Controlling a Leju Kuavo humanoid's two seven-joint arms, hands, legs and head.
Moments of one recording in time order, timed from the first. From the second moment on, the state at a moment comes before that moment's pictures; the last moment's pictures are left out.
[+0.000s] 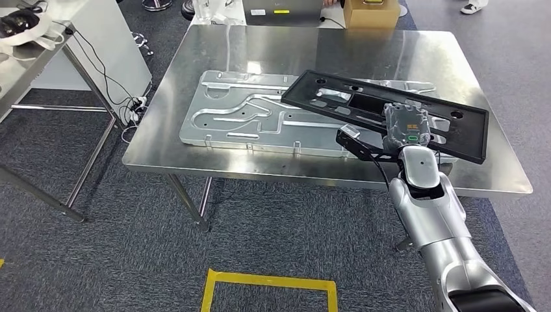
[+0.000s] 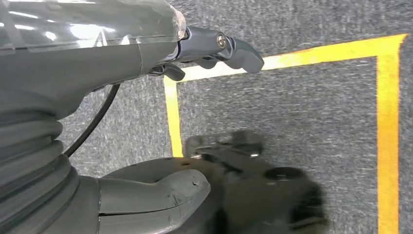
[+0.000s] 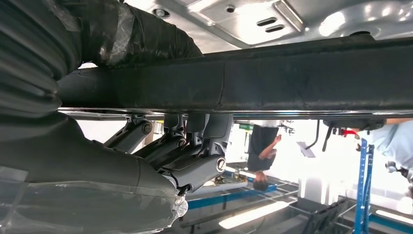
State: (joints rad) left arm -0.03 -0.15 0.08 -0.18 -0.17 0.23 -0.33; right arm -0.69 -0.12 0.30 -1.12 1.42 -0.18 0.26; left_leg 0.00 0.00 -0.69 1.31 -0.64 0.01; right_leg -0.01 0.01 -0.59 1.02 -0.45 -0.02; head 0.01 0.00
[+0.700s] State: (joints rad) left arm -0.03 -0.15 0.08 -0.18 -0.16 0.24 -0.31; right arm -0.66 -0.13 0.30 -1.09 1.42 -0.18 0.26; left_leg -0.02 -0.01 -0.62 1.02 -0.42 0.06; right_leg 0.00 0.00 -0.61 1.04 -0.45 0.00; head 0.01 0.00
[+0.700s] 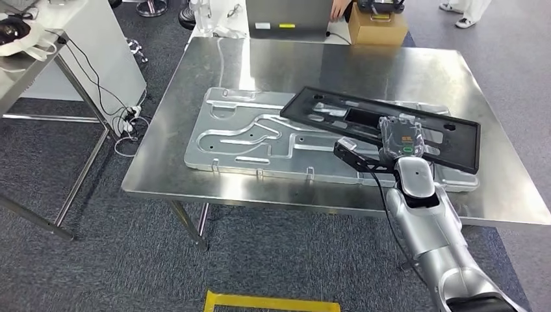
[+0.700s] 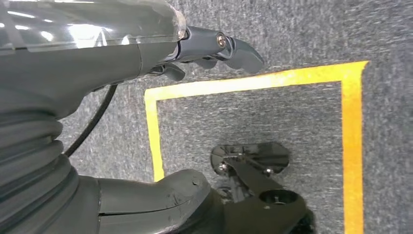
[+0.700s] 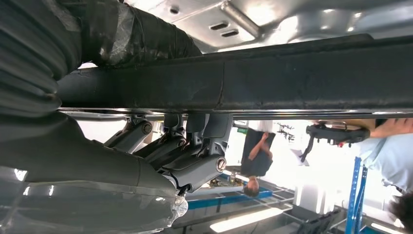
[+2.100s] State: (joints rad) left arm -0.03 -0.15 0.09 -0.18 -0.18 0.26 -0.33; right arm -0.66 -0.06 0.33 -1.00 1.45 -0.19 0.23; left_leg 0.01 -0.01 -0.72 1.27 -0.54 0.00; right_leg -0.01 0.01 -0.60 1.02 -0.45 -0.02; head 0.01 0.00
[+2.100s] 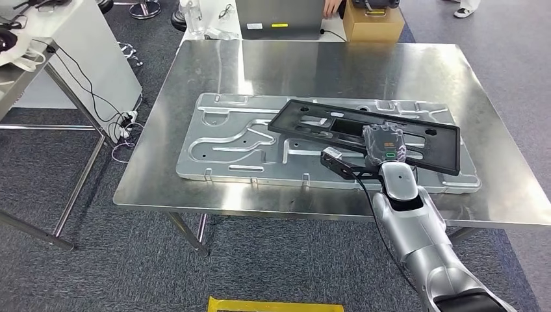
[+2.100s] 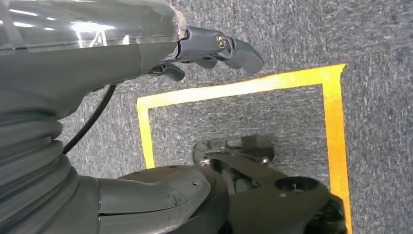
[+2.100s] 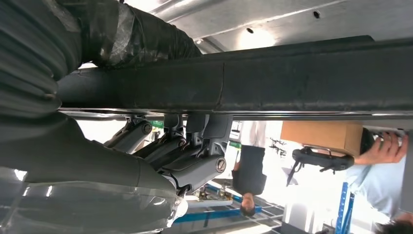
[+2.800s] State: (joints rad) left arm -0.04 -0.15 0.09 -0.18 -0.19 0.27 -0.33; right arm -0.69 -0.05 0.35 -0.96 1.45 -0.19 0.22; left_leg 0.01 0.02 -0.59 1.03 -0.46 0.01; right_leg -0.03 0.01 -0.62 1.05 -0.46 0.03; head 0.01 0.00
